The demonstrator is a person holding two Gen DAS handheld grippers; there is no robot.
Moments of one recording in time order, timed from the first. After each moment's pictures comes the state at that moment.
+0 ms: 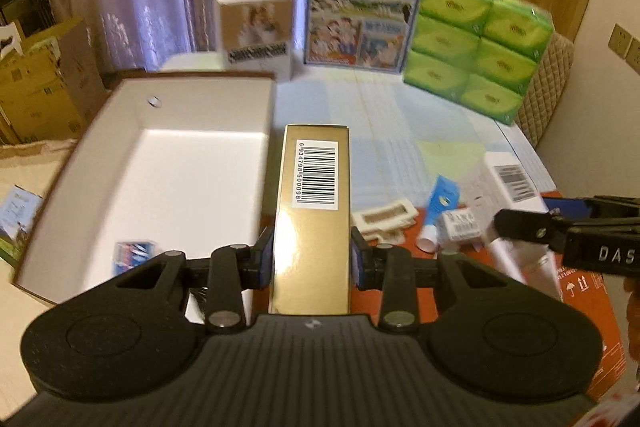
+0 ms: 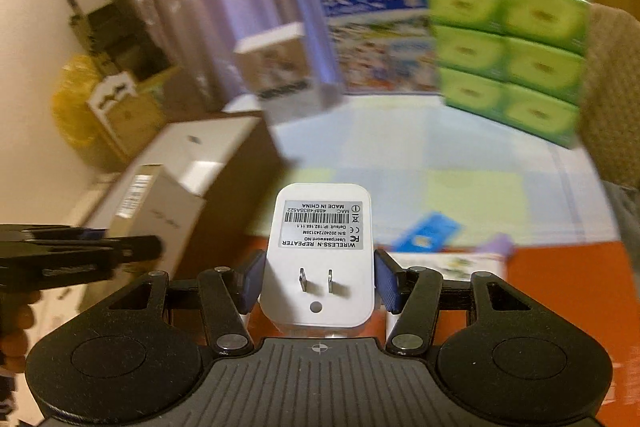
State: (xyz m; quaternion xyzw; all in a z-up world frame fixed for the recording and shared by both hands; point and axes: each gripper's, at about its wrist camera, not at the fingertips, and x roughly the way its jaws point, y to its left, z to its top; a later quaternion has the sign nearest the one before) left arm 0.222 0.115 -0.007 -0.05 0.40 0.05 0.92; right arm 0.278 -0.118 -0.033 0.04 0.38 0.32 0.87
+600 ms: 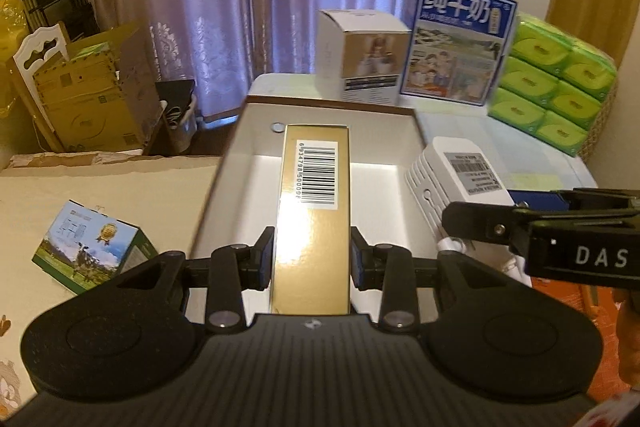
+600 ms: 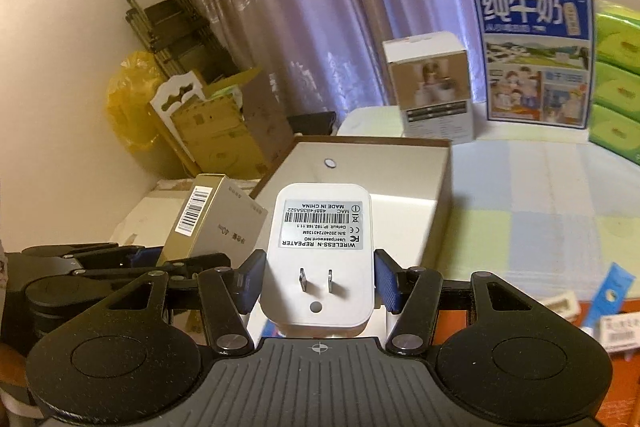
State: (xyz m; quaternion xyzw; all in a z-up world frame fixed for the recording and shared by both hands) left arm 0.209 0.277 0.010 -0.05 0.38 0.10 0.92; right arm 0.274 0.097 -0.005 0.05 0.37 0.38 0.85
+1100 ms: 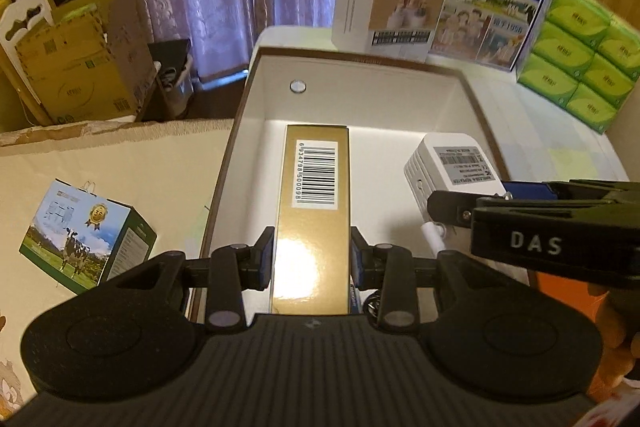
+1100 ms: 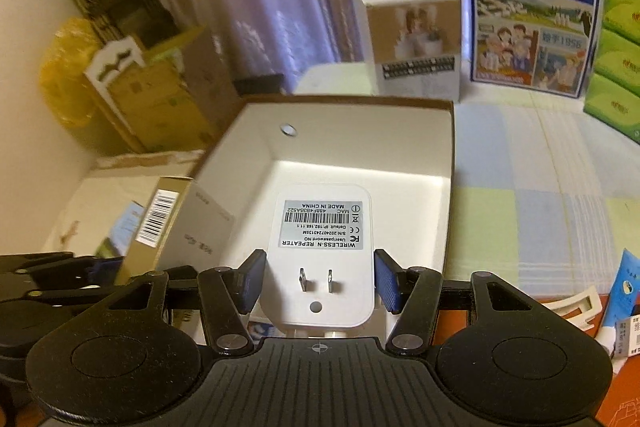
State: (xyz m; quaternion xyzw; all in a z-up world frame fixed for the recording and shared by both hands) left arm 0.261 0.326 -0.044 -0.05 0.45 0.09 0.89; right arm 0.323 0.167 -0.062 0.01 0.43 0.29 0.86
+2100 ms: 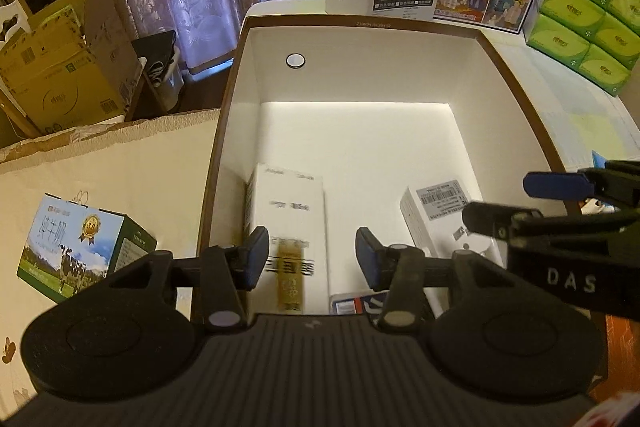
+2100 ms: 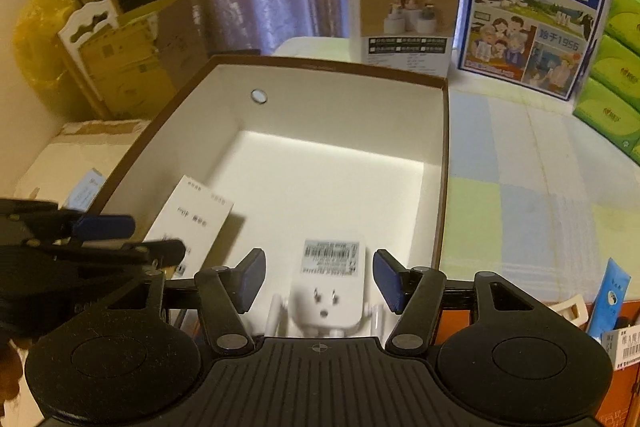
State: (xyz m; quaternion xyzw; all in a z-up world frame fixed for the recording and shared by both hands) left arm 0.288 0.338 -0.077 -0.02 0.48 0.07 0.88; right arm 0.326 0.180 -0.090 -0.05 0.44 0.27 0.86
